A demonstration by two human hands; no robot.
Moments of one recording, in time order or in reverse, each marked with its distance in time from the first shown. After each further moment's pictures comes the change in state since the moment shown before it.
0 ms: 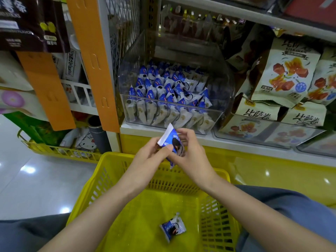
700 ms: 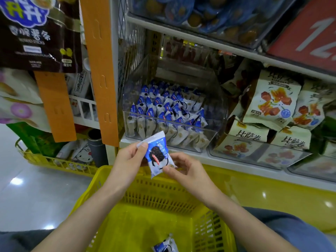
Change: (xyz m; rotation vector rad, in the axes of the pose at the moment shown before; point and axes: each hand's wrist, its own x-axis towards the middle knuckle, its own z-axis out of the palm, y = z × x) left_hand 0.006 0.021 -0.020 -0.049 0.201 0.028; right_hand -0.005 -0.010 -0.019 0.235 -0.249 0.024
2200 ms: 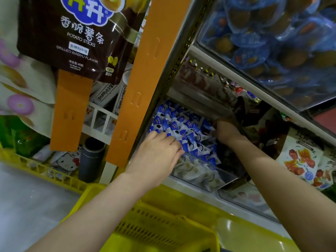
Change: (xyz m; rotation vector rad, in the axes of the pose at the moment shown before) left_hand 0.078 0.025 -0.018 1.211 0.002 0.696; right_hand 0.197 -0.056 -0.107 -1.279 0.316 0.233
